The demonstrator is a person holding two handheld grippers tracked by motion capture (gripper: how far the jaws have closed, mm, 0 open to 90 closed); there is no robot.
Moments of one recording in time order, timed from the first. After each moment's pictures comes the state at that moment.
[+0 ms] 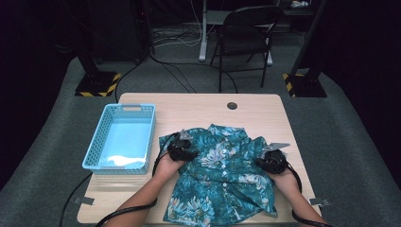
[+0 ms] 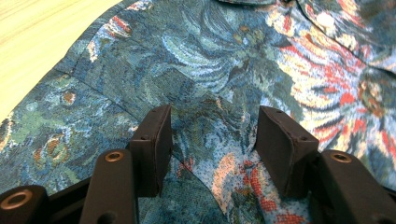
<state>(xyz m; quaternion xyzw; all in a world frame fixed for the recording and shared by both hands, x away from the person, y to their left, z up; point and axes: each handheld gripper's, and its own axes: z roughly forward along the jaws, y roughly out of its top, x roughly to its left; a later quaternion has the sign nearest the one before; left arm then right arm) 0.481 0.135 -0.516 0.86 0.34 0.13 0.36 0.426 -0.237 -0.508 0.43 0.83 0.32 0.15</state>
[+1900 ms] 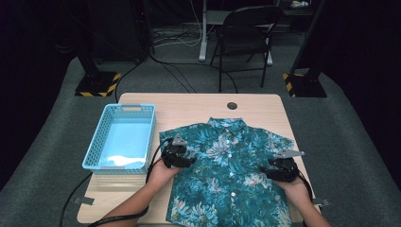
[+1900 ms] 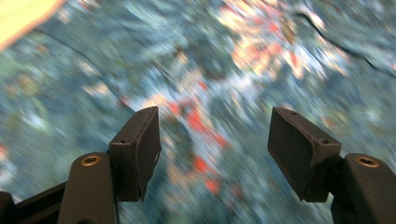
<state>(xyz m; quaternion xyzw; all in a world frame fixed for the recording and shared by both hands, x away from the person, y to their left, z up) 0.442 0.151 -0.507 0.86 0.34 0.10 0.38 0.389 -0.257 -0.499 0.43 0.81 0.35 0.17</state>
